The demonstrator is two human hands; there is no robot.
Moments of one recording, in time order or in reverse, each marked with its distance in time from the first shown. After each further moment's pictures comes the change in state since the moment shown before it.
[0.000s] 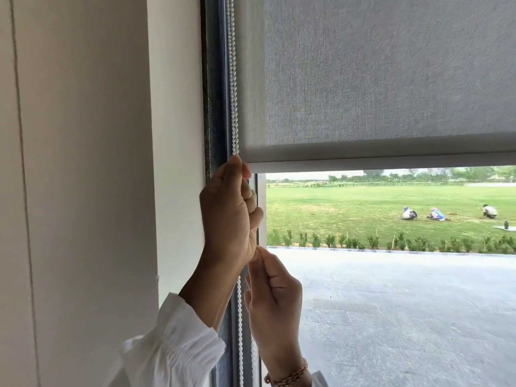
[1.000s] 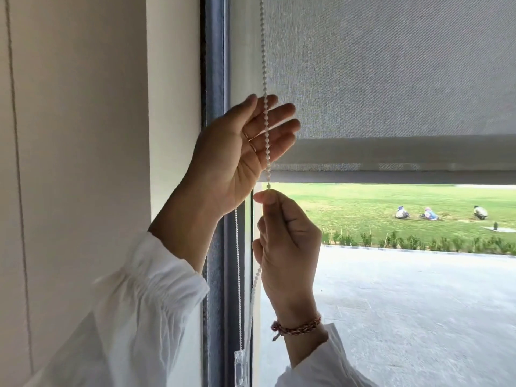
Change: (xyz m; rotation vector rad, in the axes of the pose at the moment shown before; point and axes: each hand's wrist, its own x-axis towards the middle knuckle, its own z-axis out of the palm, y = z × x) left_hand 0.022 0.045 0.028 -0.085 -0.360 -0.217; right_hand 0.040 -0.055 -0.007 0.180 0.016 0.021
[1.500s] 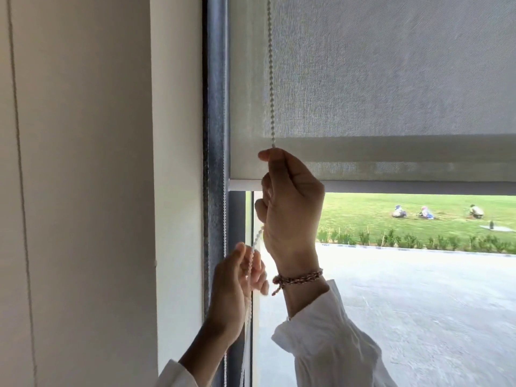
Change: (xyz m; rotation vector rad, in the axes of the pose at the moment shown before) left_hand -0.092 -0.111 -0.056 0.116 0.378 -0.054; right_hand 0.038 -0.014 0.020 0.065 0.010 0.001
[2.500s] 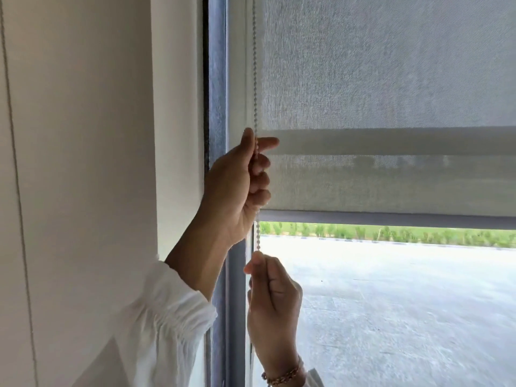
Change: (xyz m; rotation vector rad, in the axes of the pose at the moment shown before) left_hand 0.058 0.081 0.033 0.012 -0.243 0.043; right_hand -0.103 0.077 -0.033 -0.406 0.026 -0.069
